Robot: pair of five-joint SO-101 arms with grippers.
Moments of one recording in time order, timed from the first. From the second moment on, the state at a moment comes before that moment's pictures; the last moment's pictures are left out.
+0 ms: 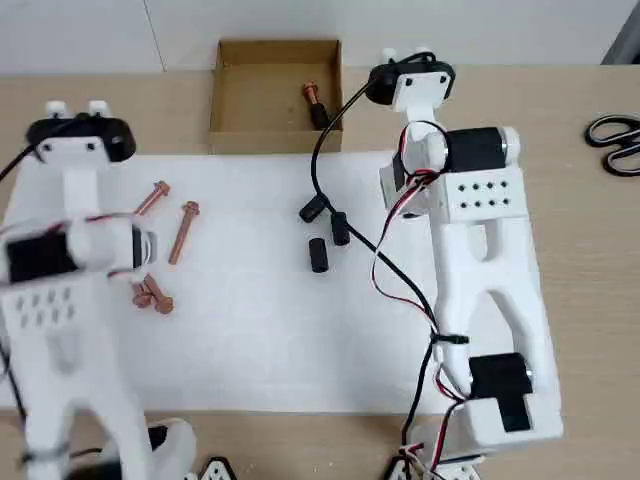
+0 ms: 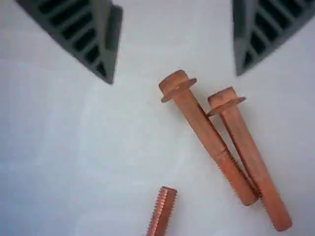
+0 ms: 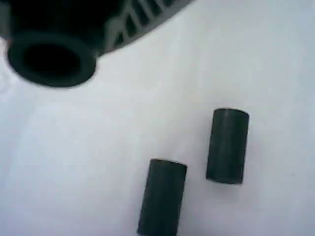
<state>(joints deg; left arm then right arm) -17.1 -25.2 14.2 90.9 -4.5 -10.0 1.9 -16.7 91.3 4.6</state>
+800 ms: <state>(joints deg) -11.5 28.4 -15.3 81.7 -9.8 -10.1 6.6 -16.7 91.3 4.6</state>
